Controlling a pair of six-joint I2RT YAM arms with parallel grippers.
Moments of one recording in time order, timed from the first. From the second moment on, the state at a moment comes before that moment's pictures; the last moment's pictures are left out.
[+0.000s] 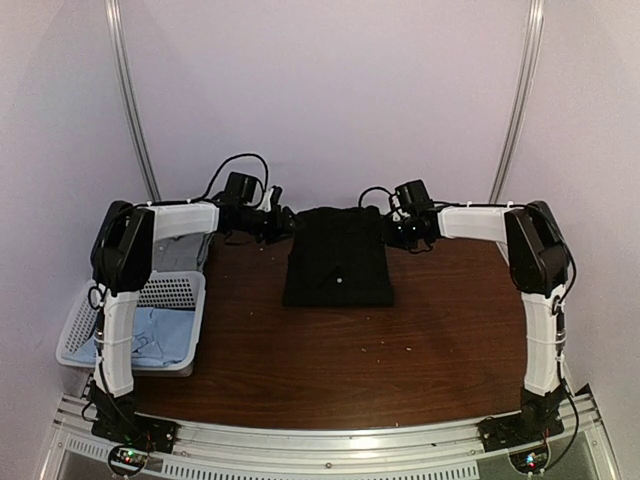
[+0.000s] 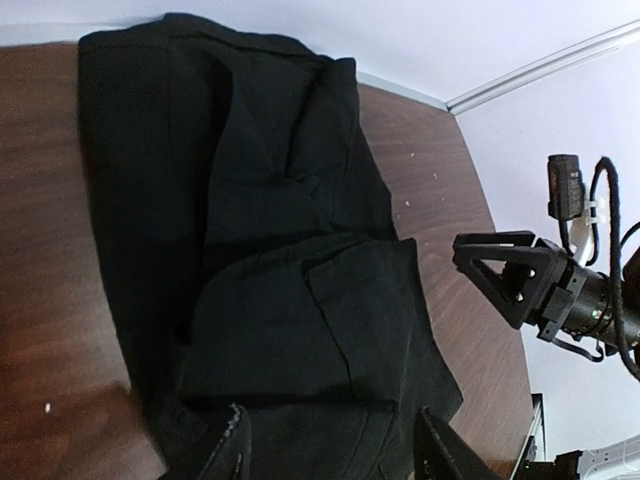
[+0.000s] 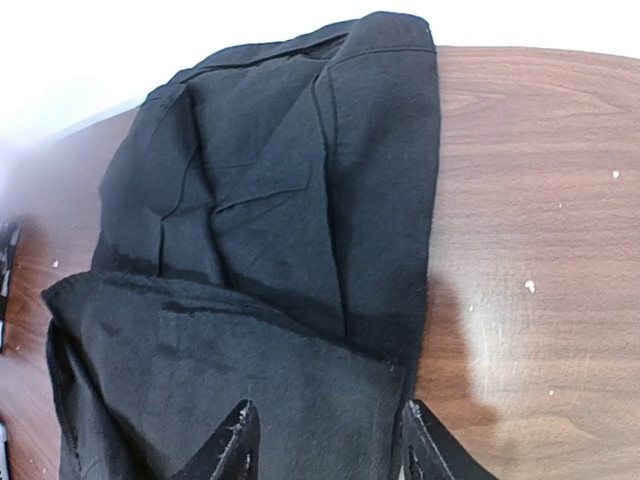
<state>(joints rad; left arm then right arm) -0.43 2.23 1.74 -0.14 0.57 -0.56 0.42 2.16 1.64 -0.23 -0.05 0.45</state>
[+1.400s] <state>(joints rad) -0.61 2.15 1.39 -0.02 0.40 -0.77 0.49 1.83 1.28 -0.16 -0.13 0.47</state>
